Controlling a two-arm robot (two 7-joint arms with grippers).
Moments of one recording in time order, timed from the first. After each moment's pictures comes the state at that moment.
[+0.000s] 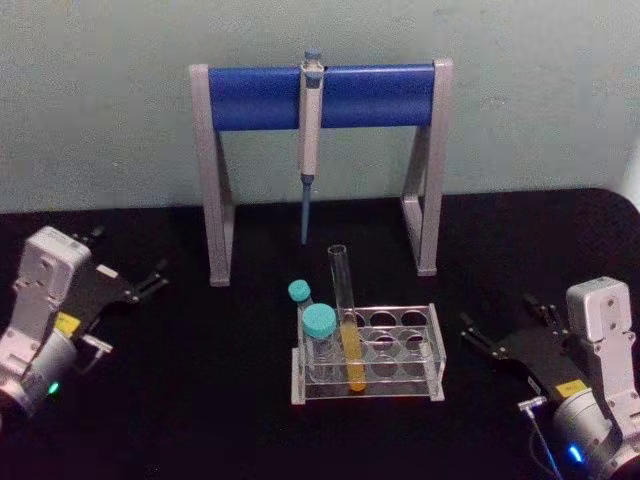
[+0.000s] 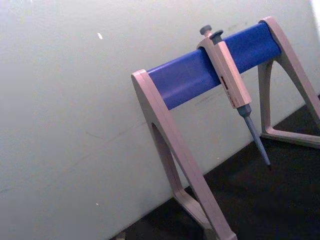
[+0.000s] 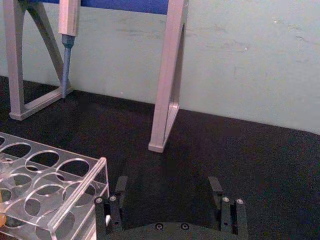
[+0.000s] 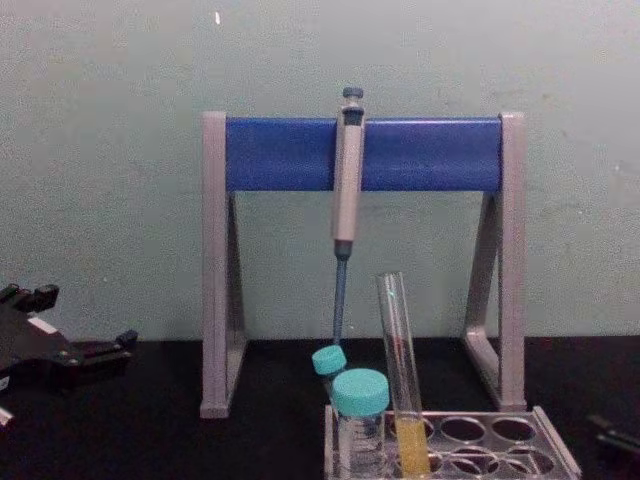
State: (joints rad) left arm -0.20 0.60 0.45 -1.41 -0.25 -0.12 0.03; right arm -0.08 0.34 -0.22 -1.59 0.20 0.01 0.04
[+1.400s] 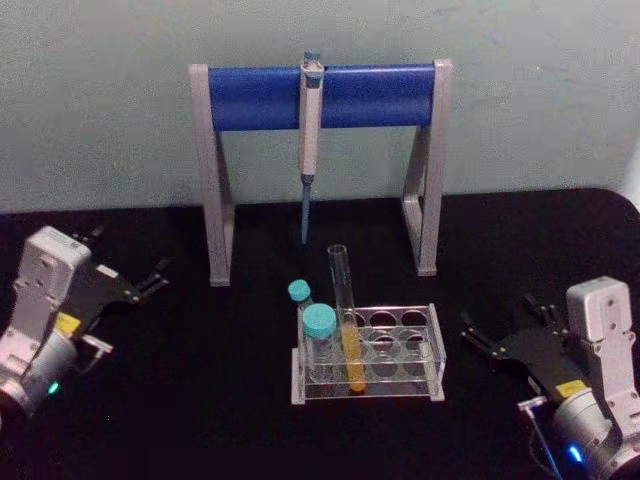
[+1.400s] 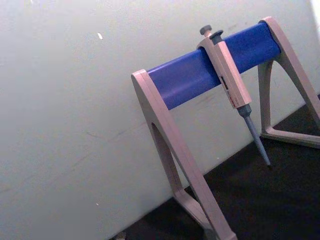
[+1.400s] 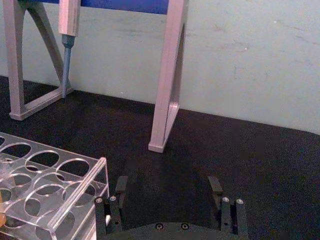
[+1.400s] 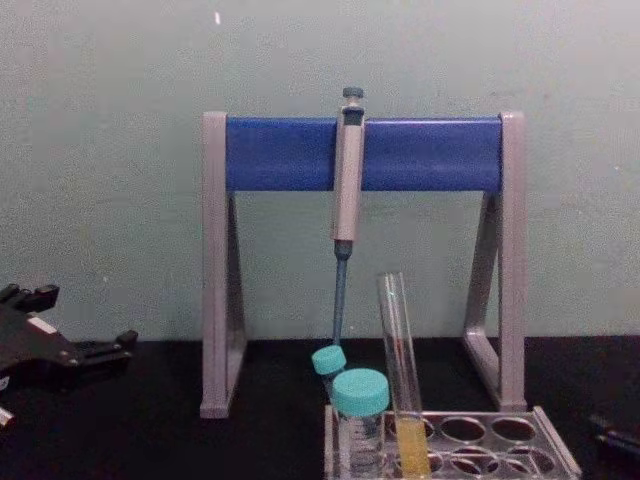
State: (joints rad) left arm -0.20 0.60 0.45 -1.41 -0.25 -0.12 0.03; right arm -0.08 0.34 -0.22 -1.59 0.20 0.01 0.04
